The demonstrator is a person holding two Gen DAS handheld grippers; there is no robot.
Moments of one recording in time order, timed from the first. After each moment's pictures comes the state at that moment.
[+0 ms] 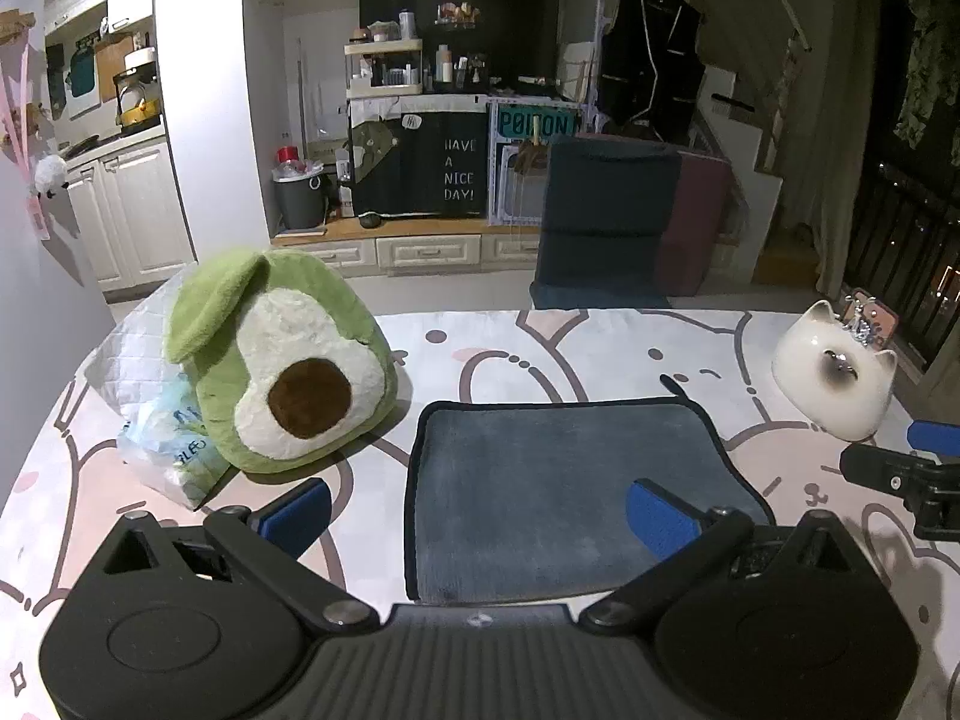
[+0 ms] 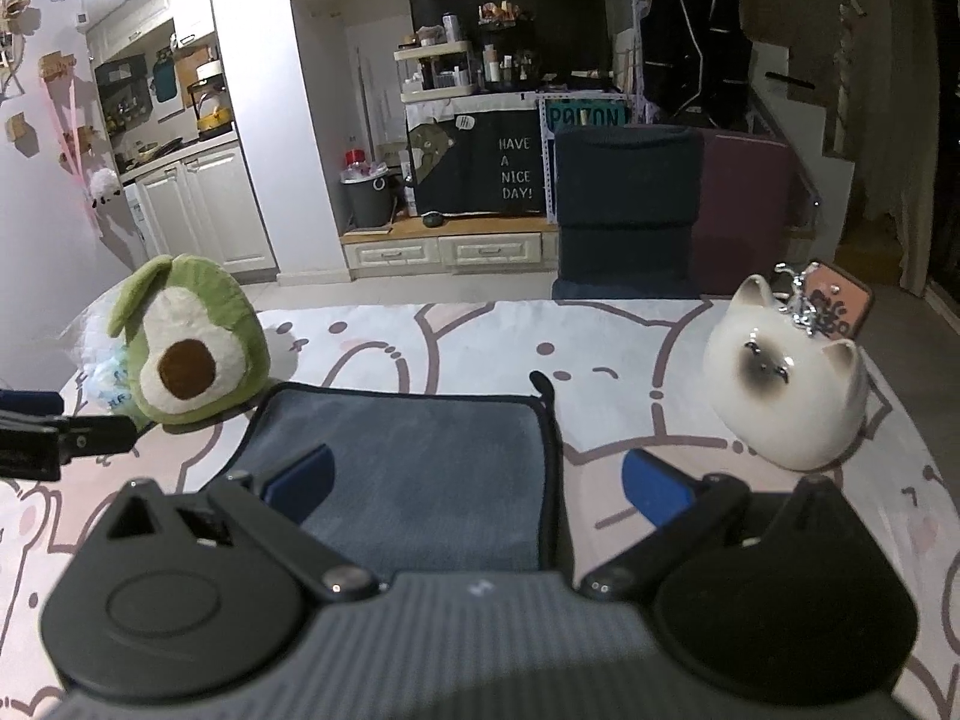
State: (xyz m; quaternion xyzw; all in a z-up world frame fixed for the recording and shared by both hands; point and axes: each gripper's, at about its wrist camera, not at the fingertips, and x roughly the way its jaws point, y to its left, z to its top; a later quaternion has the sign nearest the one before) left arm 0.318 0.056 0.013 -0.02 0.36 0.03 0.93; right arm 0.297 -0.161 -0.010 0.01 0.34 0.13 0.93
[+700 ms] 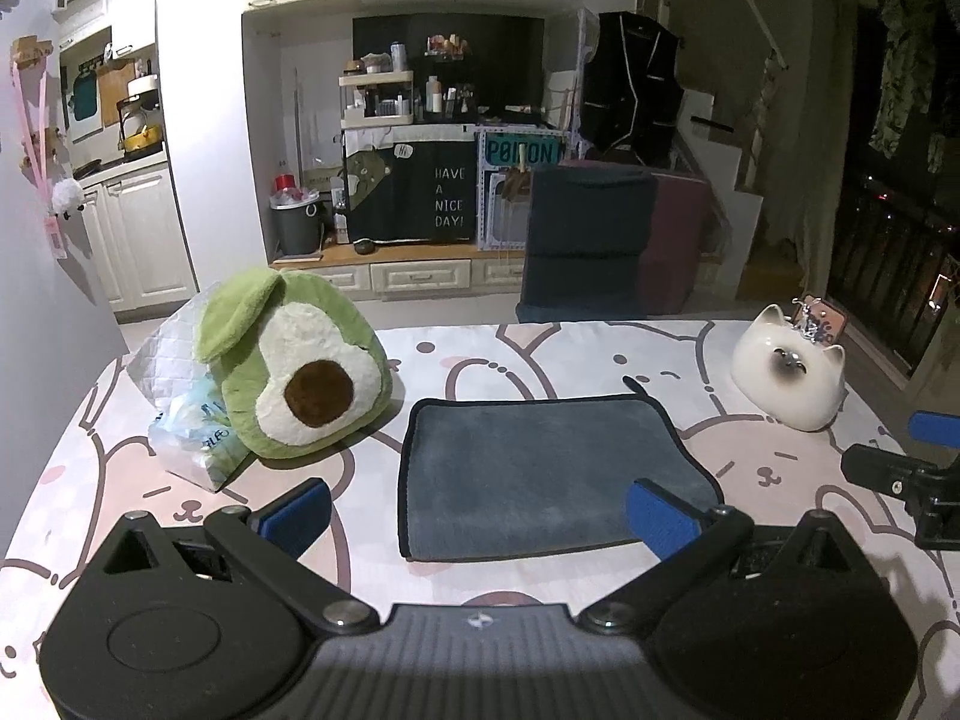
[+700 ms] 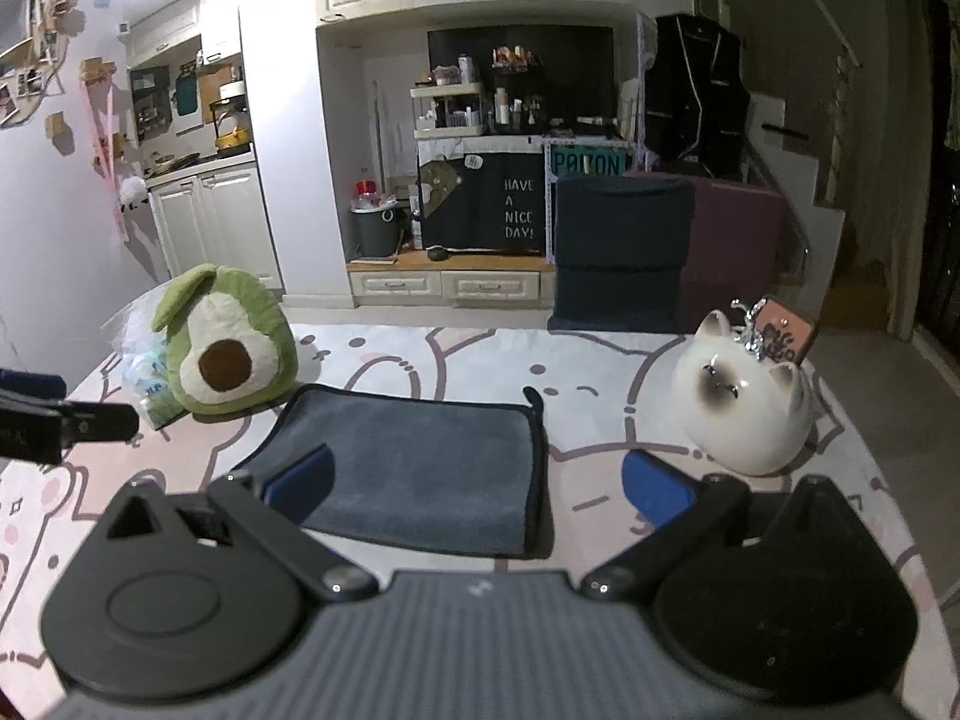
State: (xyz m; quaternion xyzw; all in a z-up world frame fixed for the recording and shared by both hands) left arm 0.249 0.041 0.041 -0.02 0.33 0.03 0.94; right arm 0.220 -0.173 0.016 -0.01 0.30 0.13 0.94
